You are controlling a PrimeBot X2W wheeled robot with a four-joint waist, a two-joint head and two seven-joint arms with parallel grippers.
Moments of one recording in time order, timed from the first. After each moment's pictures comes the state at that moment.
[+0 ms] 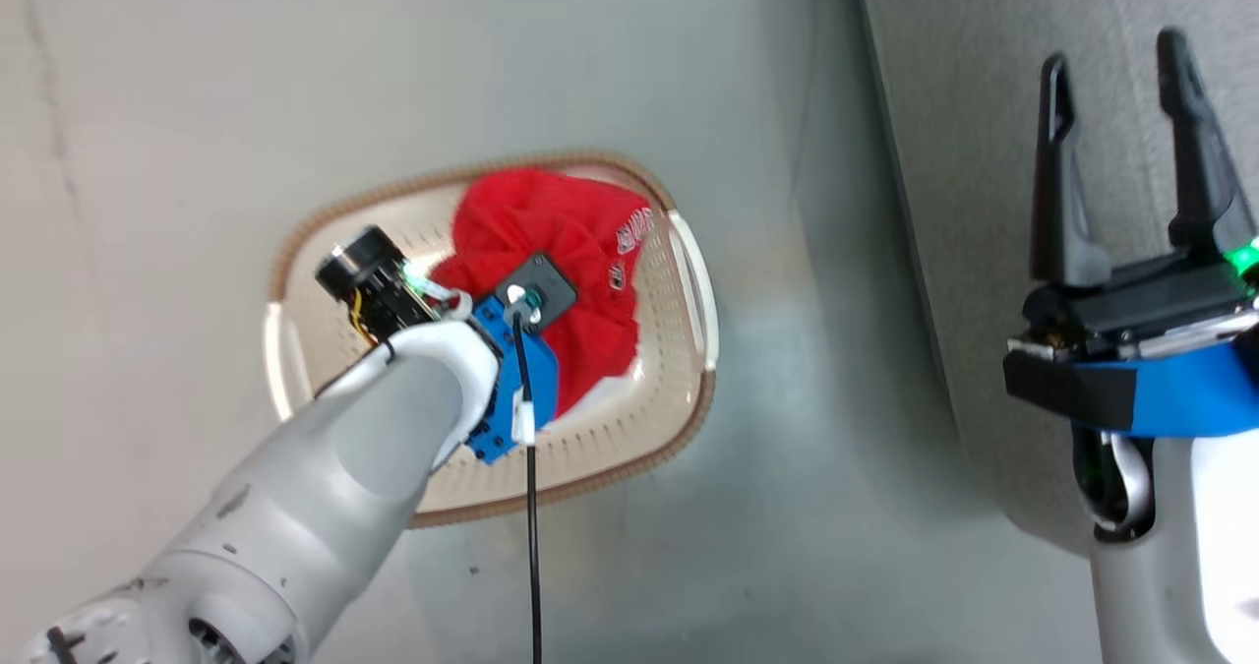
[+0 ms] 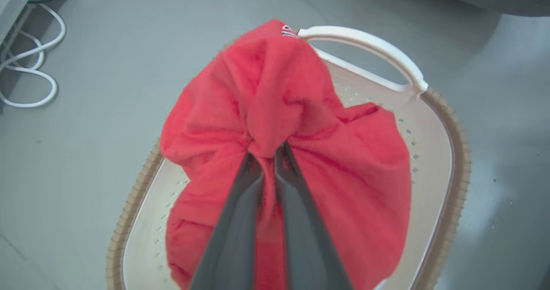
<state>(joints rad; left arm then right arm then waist) -0.99 0.15 -1.28 1.08 -0.53 -0.13 -0.07 -0.42 -0.07 -0.02 -0.08 0.05 0.13 -0.26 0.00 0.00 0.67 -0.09</state>
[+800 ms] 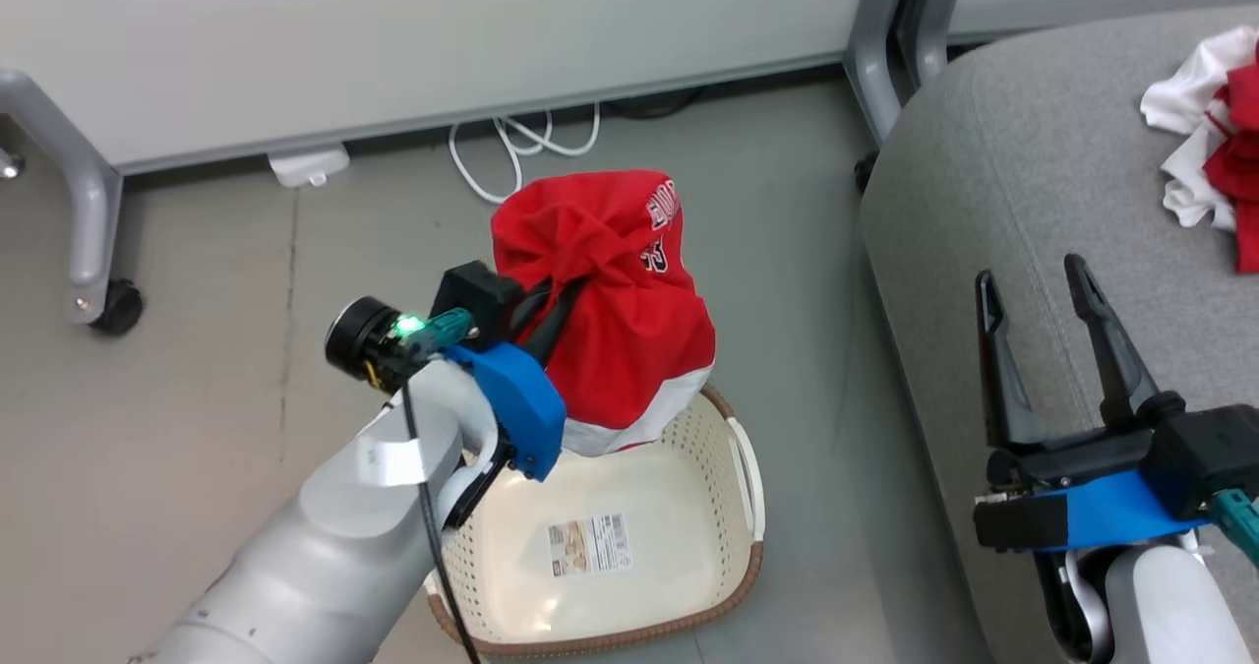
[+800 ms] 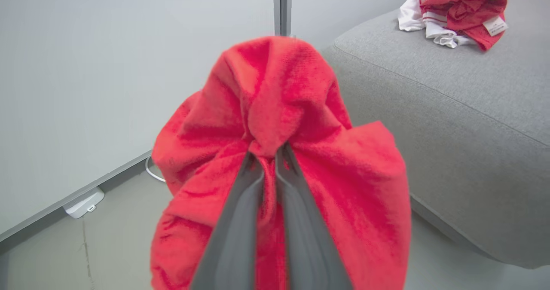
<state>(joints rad) -0.84 0.17 -1.07 0.92 -0.78 -0.11 -0.26 -0.19 -0.07 -0.02 0.04 0.05 0.13 -0.26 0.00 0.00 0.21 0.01</state>
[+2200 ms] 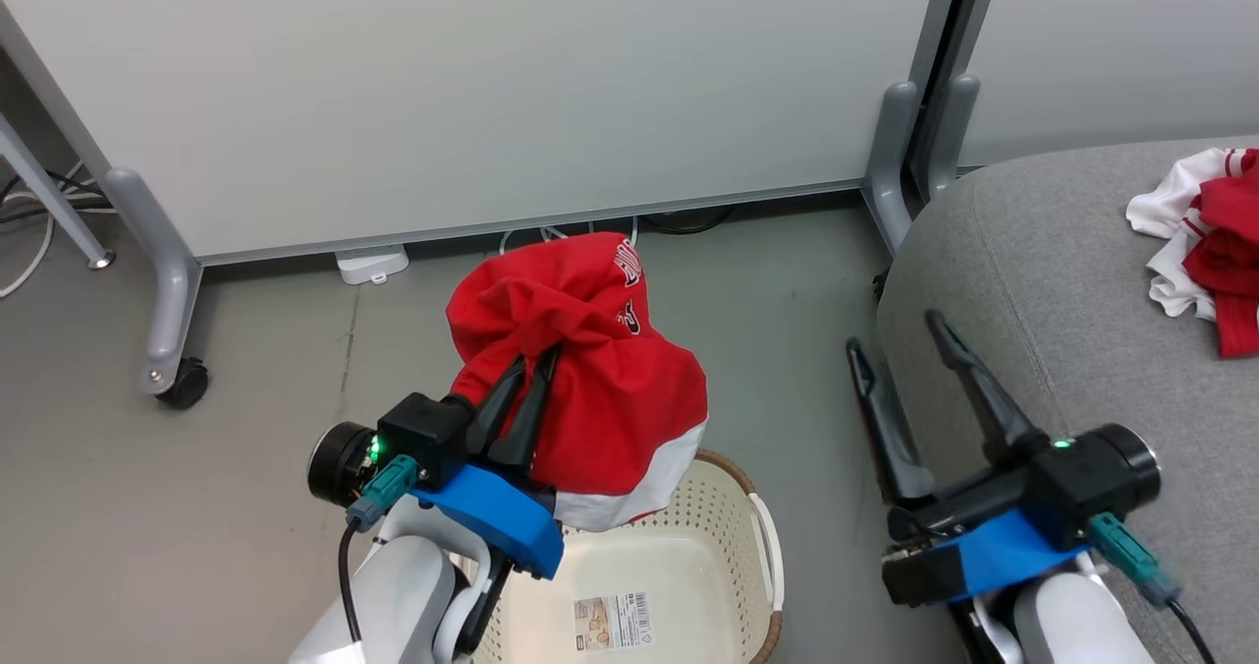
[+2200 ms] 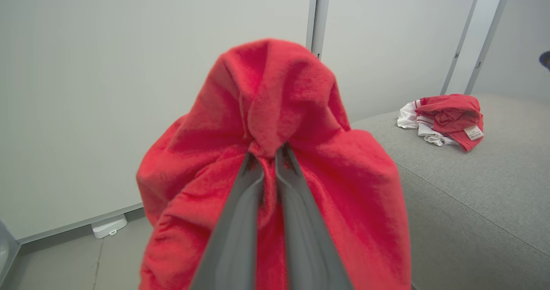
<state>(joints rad) -0.38 0.17 -0.57 0.45 -0.46 -0.06 -0.26 -0.16 -0.08 0.15 0.09 0.07 0.13 -0.26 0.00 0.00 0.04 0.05</state>
